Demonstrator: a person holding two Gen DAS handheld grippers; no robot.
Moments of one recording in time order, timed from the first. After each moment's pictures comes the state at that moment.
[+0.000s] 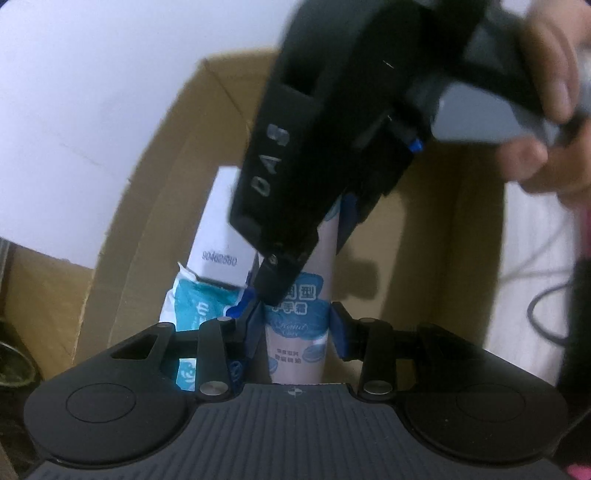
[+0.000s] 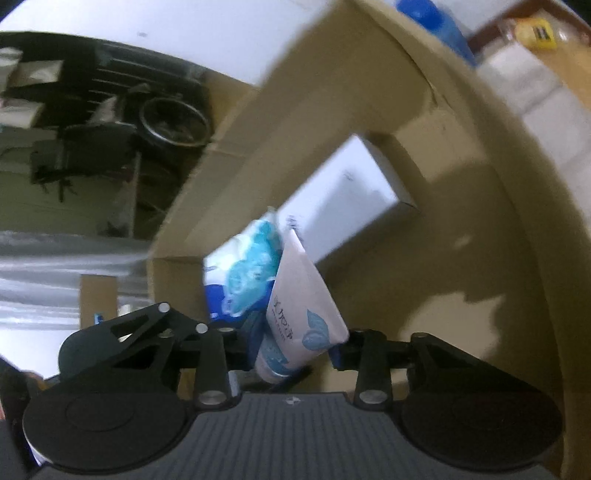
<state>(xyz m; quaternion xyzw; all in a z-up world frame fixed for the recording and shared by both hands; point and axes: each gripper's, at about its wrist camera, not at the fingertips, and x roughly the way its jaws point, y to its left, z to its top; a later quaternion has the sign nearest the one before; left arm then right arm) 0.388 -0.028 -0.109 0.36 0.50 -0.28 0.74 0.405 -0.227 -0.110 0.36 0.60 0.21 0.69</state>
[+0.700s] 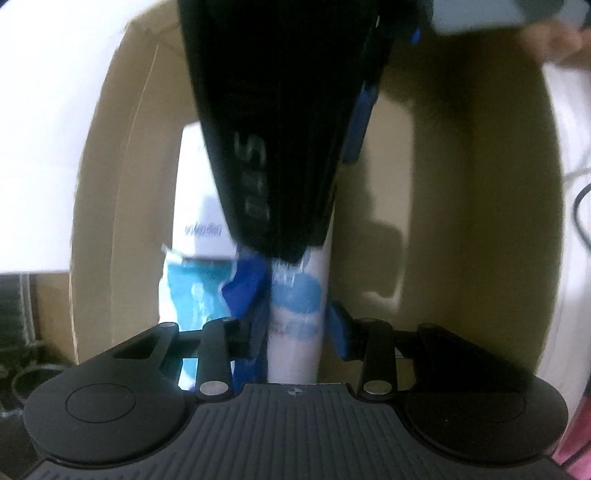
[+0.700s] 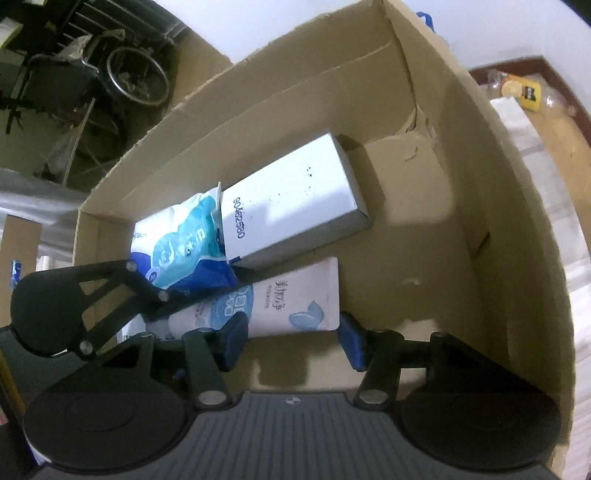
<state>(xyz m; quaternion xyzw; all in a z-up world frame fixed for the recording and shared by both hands) 0.396 -0.052 -0.152 0.48 0.53 -0.25 0.65 0.385 -0.205 -0.094 0.19 0.62 0.18 0.74</state>
